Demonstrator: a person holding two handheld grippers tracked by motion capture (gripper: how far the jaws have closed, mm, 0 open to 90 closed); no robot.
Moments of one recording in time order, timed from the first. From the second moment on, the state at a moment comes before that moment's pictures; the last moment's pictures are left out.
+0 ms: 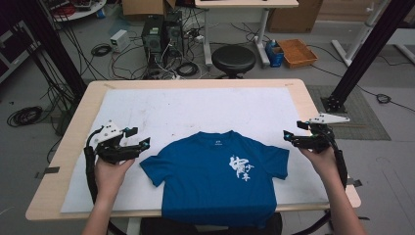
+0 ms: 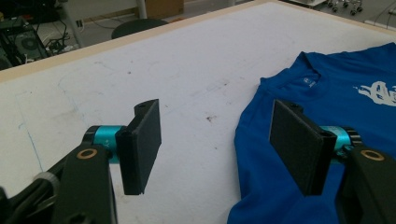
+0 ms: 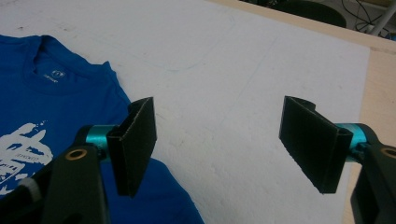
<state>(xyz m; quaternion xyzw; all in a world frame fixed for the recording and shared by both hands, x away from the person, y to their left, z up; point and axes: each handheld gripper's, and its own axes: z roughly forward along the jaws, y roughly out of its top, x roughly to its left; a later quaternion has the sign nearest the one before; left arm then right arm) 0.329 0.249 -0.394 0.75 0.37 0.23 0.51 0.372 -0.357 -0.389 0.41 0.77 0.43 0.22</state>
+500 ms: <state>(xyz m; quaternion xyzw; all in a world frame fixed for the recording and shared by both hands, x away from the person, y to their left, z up) 0.328 0.253 -0.401 0.75 0.37 0.21 0.50 0.376 -0.359 -0.391 0.42 0.77 0.42 0.22</state>
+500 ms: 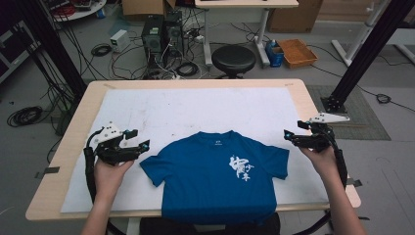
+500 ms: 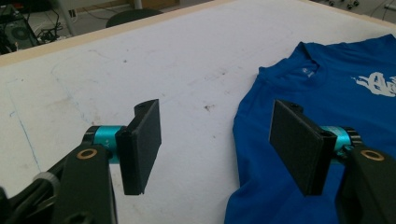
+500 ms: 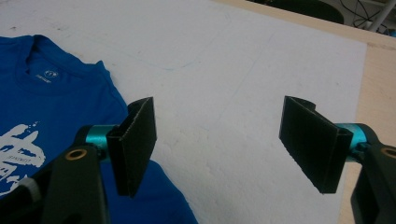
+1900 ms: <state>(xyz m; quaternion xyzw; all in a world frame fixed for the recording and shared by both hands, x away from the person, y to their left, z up) 0.315 0.266 -0.438 0.77 0.43 0.06 0.46 0.378 -0.359 -0.393 0.42 0.77 0.42 0.23</state>
